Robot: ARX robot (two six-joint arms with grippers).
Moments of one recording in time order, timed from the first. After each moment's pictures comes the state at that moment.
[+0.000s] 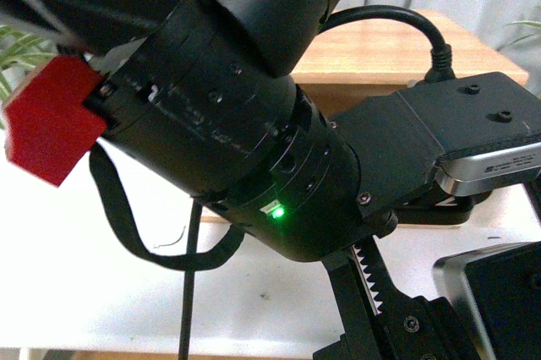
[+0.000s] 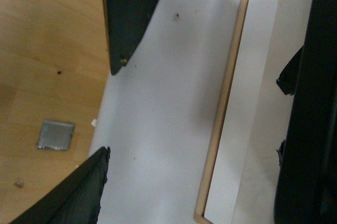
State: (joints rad) left arm -0.64 1.75 1.09 -0.30 0.29 0.69; right arm 0.27 1.54 0.68 -0.08 -0.45 -1.64
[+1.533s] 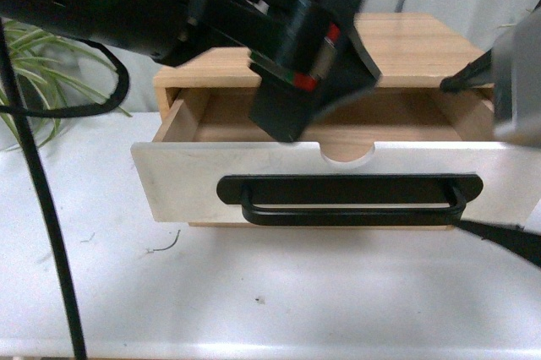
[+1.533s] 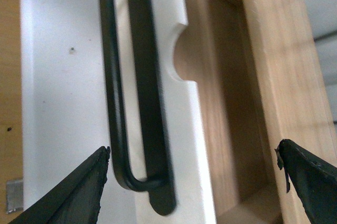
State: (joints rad) left arm -0.42 1.50 0.97 0.05 0.46 0.30; right arm 0.19 1.38 0.71 0.05 -0.52 -1.32
